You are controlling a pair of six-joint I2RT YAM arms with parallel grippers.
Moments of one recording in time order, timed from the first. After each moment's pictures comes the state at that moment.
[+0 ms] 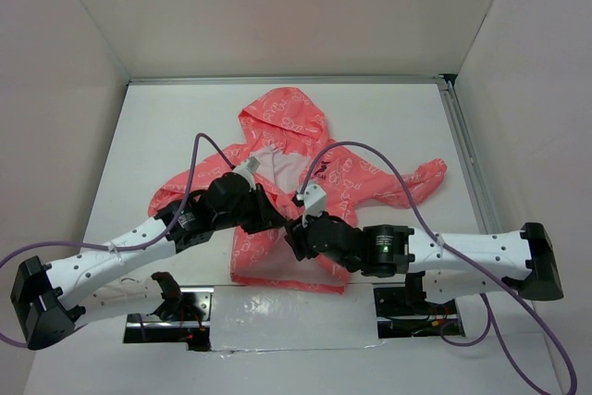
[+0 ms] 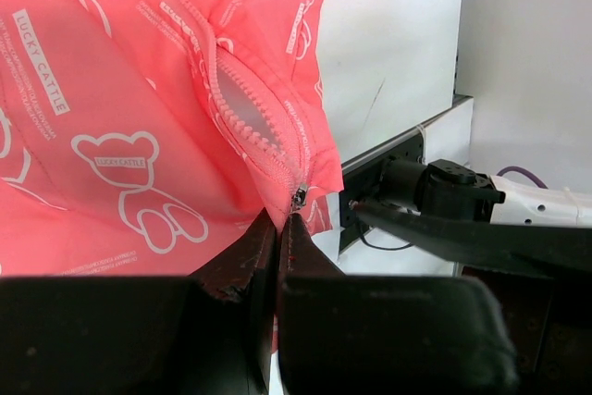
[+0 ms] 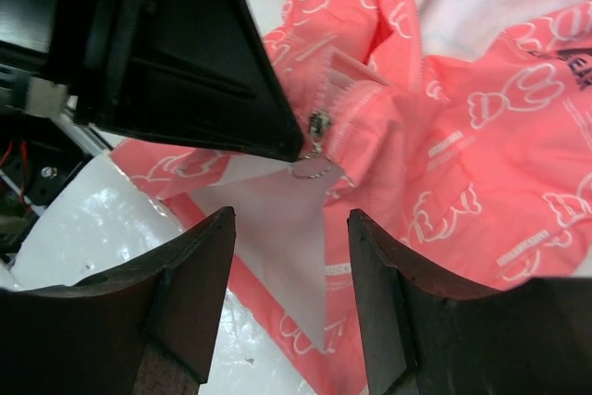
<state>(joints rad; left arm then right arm) -0.88 1.02 0.79 -0.40 0.05 -1.06 1.40 1.06 0.85 -0.38 0.57 0.49</state>
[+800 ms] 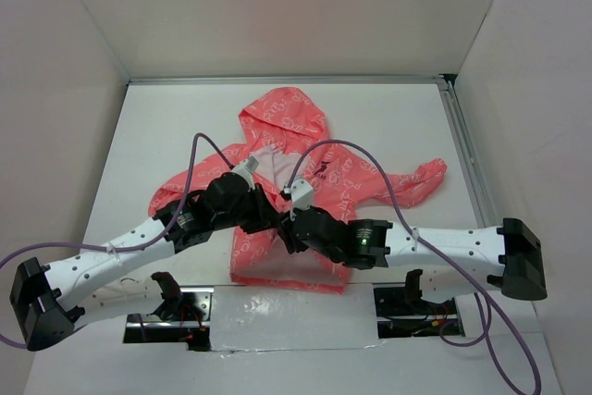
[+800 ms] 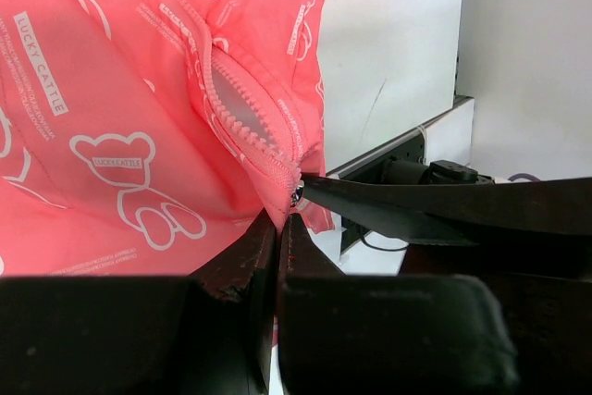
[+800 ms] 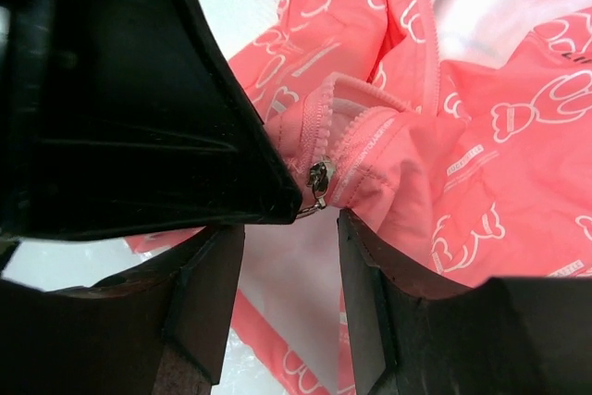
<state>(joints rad) -0.88 1.01 0.79 -0.40 0.05 -1.05 1.32 1.18 0.85 -0.26 0.48 0.47</state>
